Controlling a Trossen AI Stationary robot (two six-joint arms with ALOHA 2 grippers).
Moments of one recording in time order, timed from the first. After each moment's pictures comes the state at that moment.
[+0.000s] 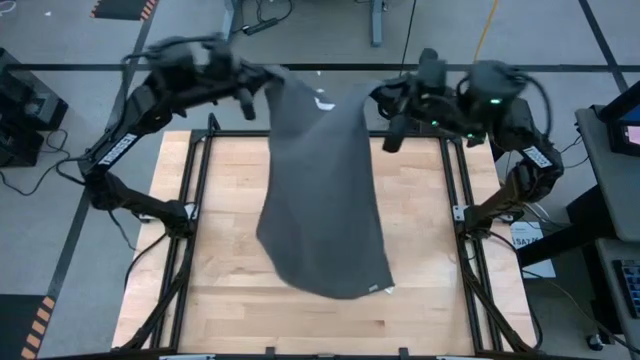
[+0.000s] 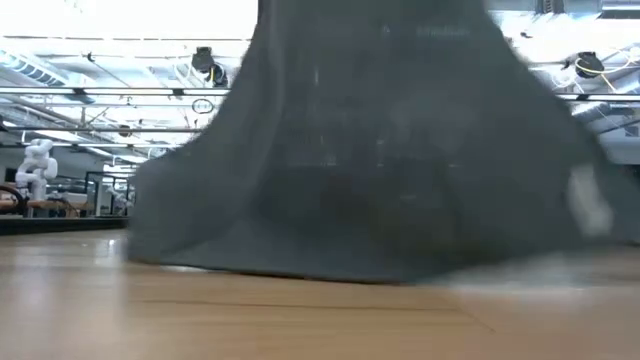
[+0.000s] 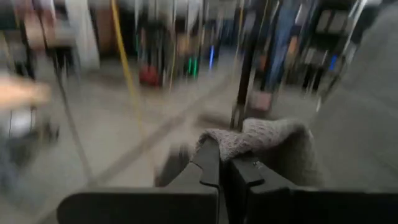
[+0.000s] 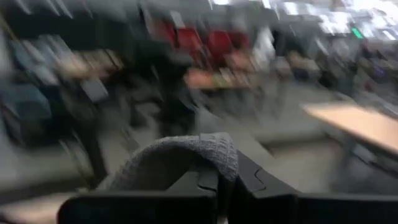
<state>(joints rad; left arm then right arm) 0.56 1.34 1.81 -0.54 0.18 -0.04 -0.08 1.56 2.30 -0.75 0.36 -0.04</state>
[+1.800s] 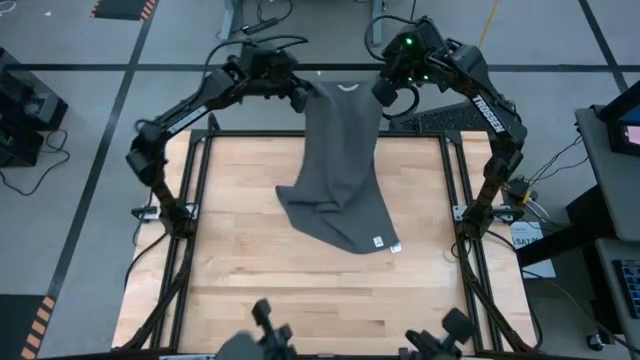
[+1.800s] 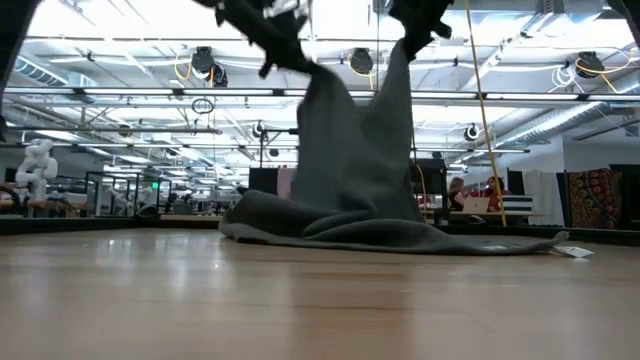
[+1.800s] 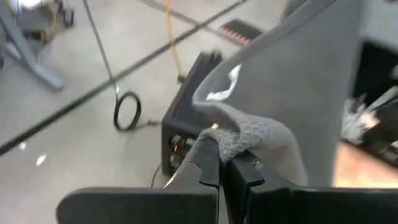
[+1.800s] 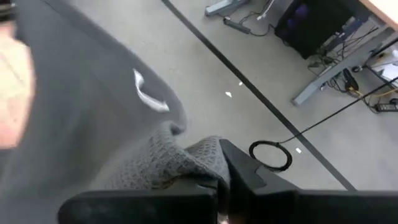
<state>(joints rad) 0.73 1.73 1.81 -0.55 0.24 -0.04 -0.72 1.78 2.30 -1.23 0.21 -0.15</state>
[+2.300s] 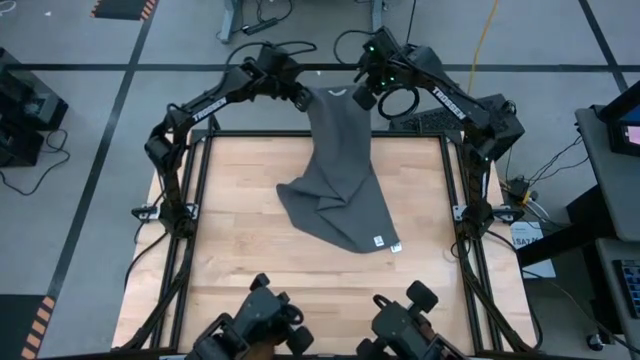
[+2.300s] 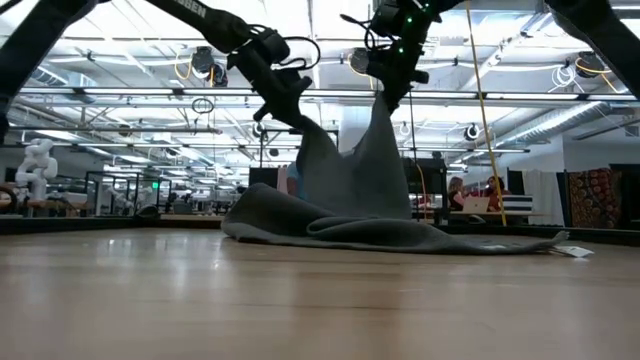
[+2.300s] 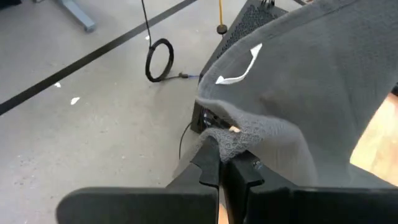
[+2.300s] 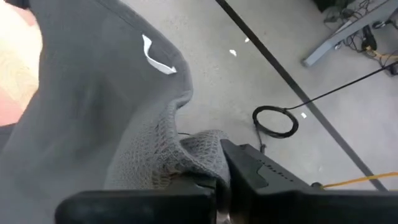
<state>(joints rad) 0.82 1.91 1.81 -0.58 0.18 -0.02 -0.76 2.00 2.30 -1.22 0.21 -0.15</state>
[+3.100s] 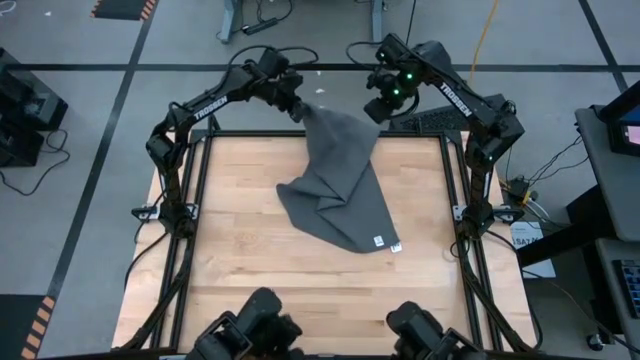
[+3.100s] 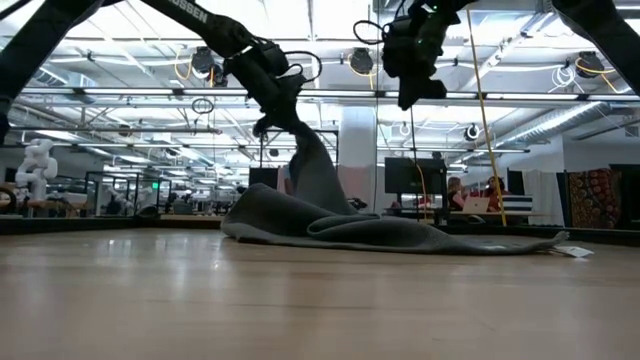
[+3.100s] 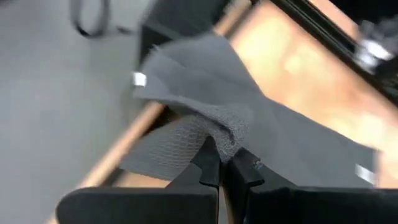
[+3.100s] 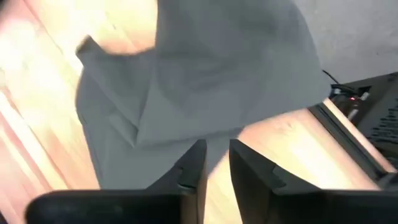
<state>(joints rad) 0.83 1.92 1.81 -0.78 0.48 0.01 -0.82 1.97 2.28 -1.54 -0.29 -0.02</state>
